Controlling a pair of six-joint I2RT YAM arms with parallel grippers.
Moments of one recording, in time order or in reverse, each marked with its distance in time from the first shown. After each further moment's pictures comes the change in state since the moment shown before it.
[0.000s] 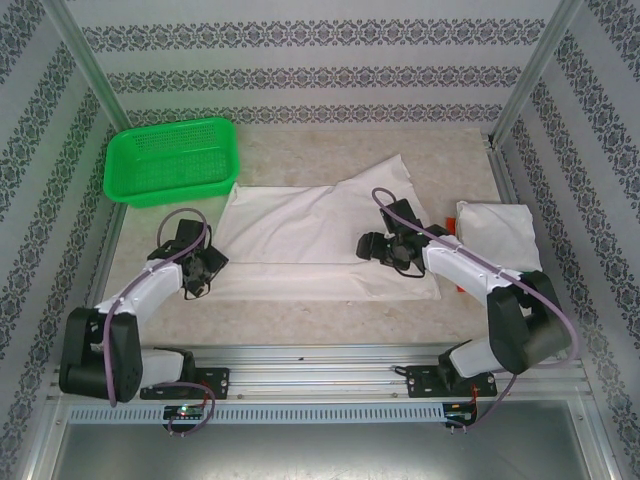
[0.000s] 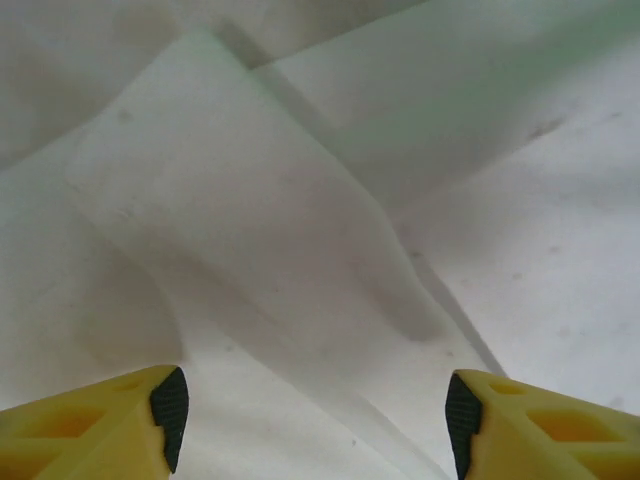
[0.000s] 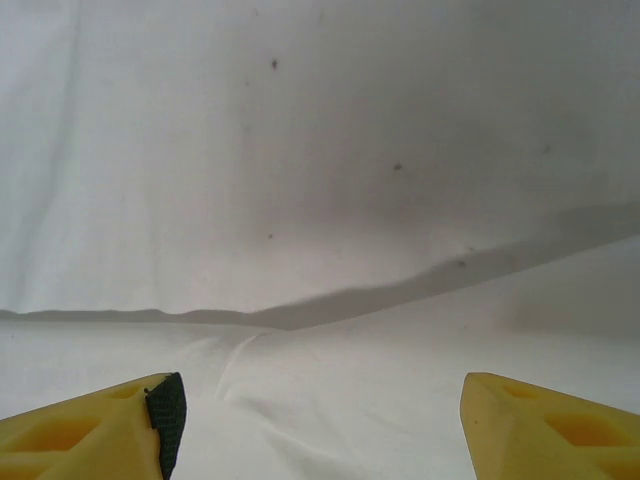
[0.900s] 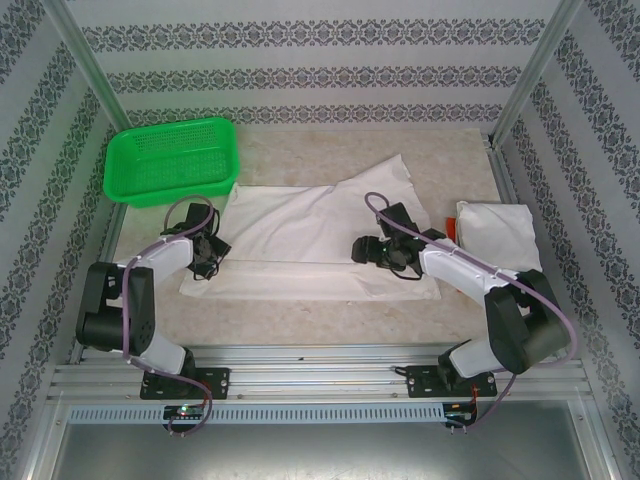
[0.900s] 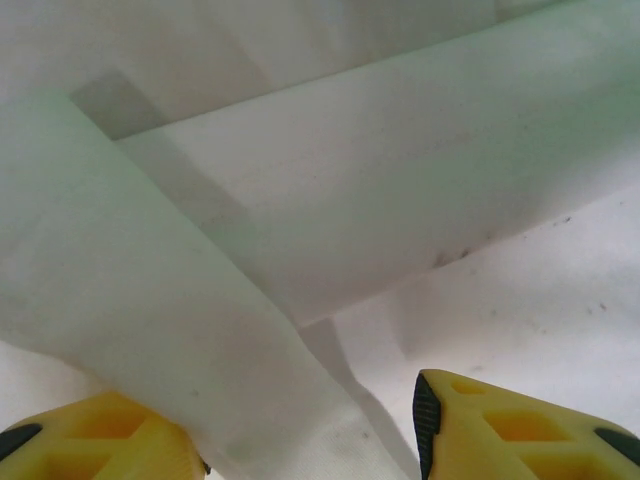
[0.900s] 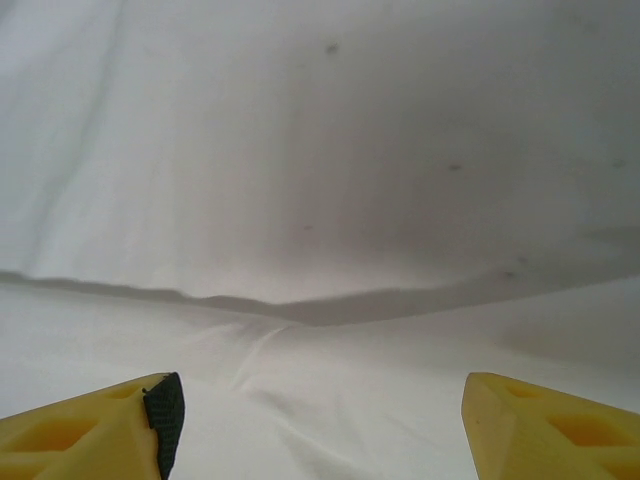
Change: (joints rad) left arm 0.000 0.224 0.159 0.056 -0.008 -0.072; right arm 0.053 -0.004 -0.029 0.064 -0.006 -0.083
